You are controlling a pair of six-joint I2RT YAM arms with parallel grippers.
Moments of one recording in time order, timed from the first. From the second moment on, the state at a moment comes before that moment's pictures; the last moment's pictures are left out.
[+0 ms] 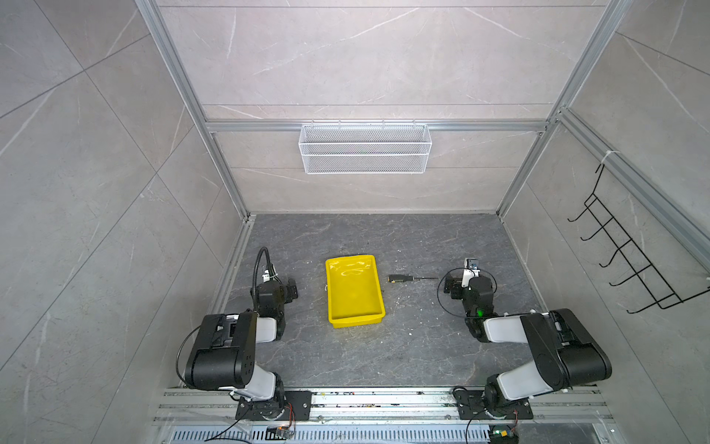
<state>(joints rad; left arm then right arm) 0.01 1.51 0.33 0.72 -0.22 -0.05 0.15 1.52 0.33 0.82 0.27 0.01</state>
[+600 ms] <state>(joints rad) 0.01 1.51 0.33 0.72 -0.22 -0.05 0.33 1.27 0.31 0.74 0.47 -0.07</state>
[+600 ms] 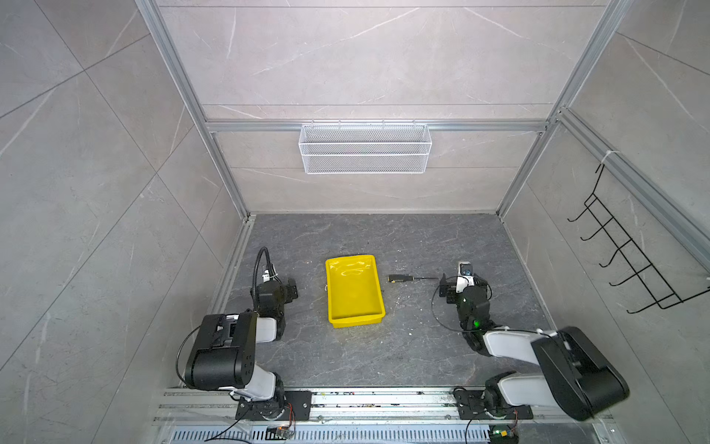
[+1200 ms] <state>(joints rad) 0.01 1.51 0.33 0.72 -0.22 -0.05 0.30 1.32 0.96 -0.20 0.48 0.52</state>
